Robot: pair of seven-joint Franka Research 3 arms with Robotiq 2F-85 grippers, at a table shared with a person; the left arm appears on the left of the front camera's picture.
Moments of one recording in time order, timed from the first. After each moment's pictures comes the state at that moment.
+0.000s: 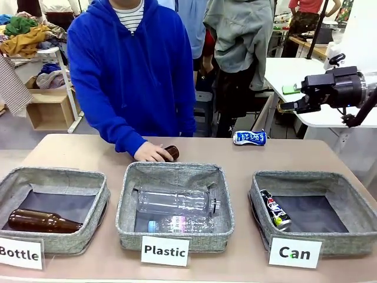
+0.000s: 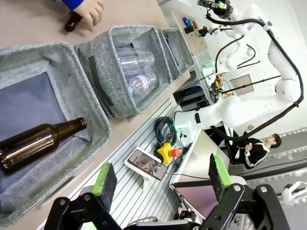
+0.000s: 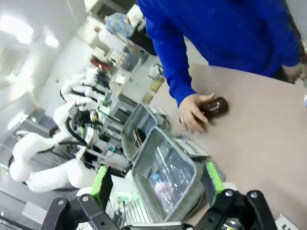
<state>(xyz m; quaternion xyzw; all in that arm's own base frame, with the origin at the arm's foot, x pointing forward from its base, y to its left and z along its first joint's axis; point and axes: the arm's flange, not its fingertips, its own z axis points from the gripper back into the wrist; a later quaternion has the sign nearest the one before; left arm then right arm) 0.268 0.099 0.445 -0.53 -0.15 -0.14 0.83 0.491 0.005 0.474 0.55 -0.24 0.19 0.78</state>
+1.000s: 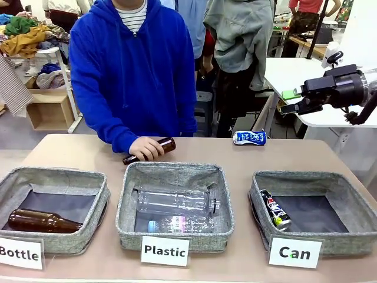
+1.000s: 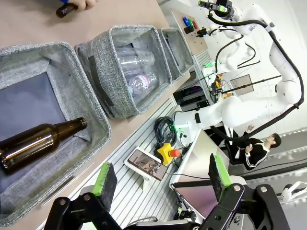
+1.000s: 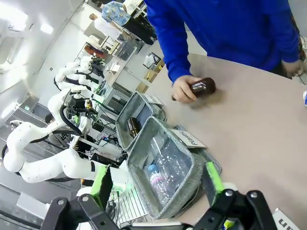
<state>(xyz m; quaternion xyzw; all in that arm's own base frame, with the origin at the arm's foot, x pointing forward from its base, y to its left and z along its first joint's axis) 0.268 0.099 0.445 -0.53 -0.15 -0.14 0.83 0.487 0.006 0.478 0.54 -0.24 0.20 0.78</state>
